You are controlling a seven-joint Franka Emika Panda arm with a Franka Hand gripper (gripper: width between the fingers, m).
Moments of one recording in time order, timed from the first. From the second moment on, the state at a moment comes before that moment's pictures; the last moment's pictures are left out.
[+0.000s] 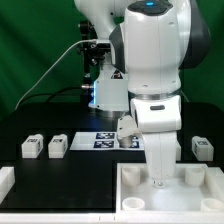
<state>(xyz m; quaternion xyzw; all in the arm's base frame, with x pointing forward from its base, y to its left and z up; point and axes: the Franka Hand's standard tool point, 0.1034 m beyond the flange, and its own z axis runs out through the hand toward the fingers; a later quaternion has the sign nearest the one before) 0.496 0.060 0.007 -0.72 -0.69 0.00 0.05</state>
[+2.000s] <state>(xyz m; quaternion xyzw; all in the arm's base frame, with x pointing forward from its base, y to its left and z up) 0.417 0.176 0.051 -1.00 -0.06 0.05 0.05</state>
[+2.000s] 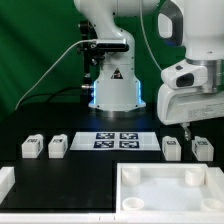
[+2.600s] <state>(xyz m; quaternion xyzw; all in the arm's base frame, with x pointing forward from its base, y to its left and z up) 0.404 0.181 0.029 -0.94 -0.04 0.33 0.03</state>
